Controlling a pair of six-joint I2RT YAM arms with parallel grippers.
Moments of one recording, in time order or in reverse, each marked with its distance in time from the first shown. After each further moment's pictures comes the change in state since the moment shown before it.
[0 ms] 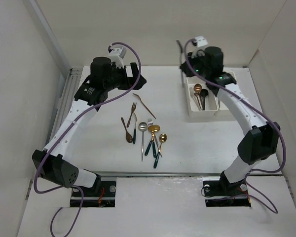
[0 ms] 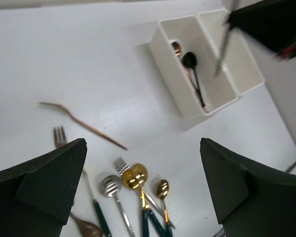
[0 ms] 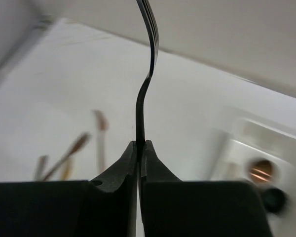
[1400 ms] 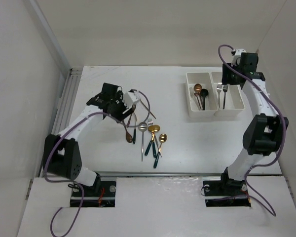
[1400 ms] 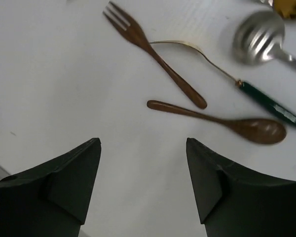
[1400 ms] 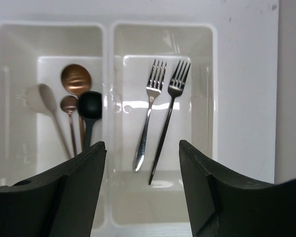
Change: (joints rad) left arm 0.060 0.105 -0.383 -0.102 -0.137 0.988; right arm -0.487 0.116 0.014 -0.328 0.183 -0.246
